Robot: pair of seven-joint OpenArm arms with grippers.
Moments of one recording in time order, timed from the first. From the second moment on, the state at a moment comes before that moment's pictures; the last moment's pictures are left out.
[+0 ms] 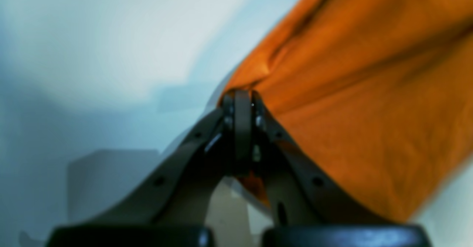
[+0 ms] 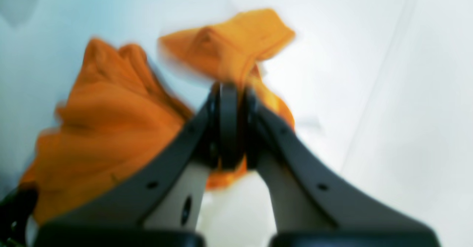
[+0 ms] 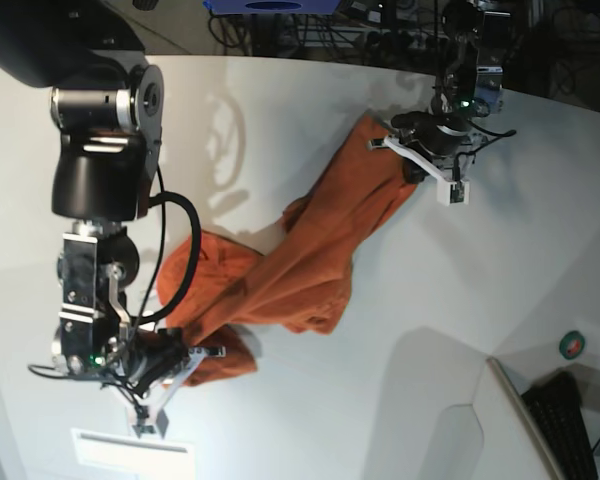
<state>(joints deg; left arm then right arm) 16.9 -10.4 -1.9 78.2 -18.5 -2.8 22.0 25.3 -5.2 8.4 75.4 0.7 14.8 -66.3</state>
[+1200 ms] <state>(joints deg) 26.5 -11.8 -12.6 82.2 -51.3 -24.3 34.5 -10.1 -5.0 11.0 104.7 0.1 14.4 -58.5</state>
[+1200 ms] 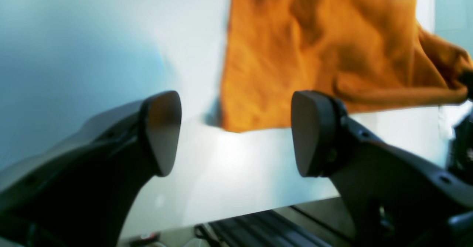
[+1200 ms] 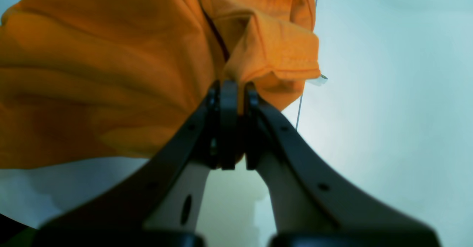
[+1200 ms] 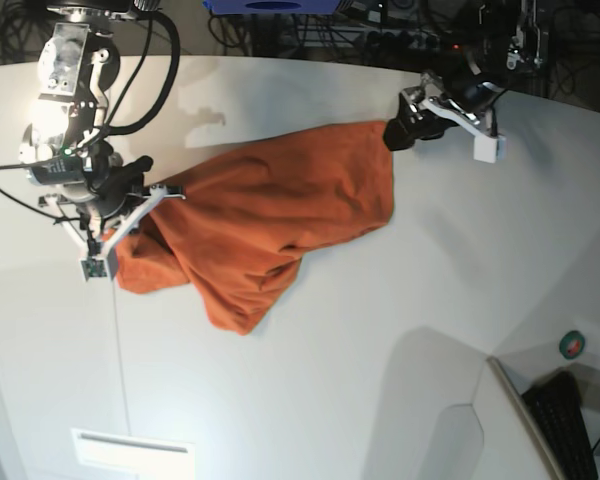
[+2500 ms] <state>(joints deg) -13.5 -17.2 2.6 79.7 -52.5 -2.3 39.9 12.1 -1.3 11.7 93.5 -0.1 14.1 -59.3</state>
